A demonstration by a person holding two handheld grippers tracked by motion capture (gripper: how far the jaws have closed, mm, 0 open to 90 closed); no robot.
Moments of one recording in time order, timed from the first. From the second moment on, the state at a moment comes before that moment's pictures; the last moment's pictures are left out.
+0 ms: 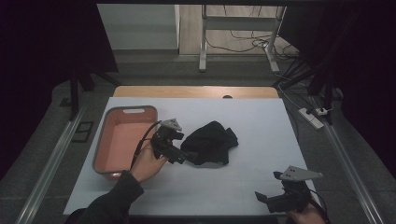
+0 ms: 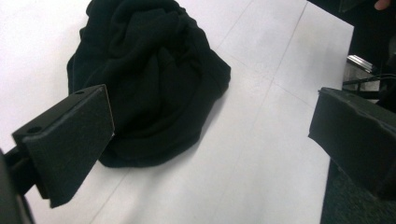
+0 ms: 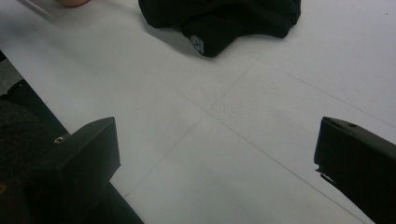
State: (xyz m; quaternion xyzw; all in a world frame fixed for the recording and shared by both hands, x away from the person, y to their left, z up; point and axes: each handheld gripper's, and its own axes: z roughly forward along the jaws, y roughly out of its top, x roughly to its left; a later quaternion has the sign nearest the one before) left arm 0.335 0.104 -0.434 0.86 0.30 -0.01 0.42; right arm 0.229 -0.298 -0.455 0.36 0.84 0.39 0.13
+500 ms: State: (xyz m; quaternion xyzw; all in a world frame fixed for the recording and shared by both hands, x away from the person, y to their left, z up) left arm 0.312 0.137 -0.430 0.85 0.31 0.01 0.43; right arm 0.229 -0.298 -0.455 0.36 0.84 0.39 0.13
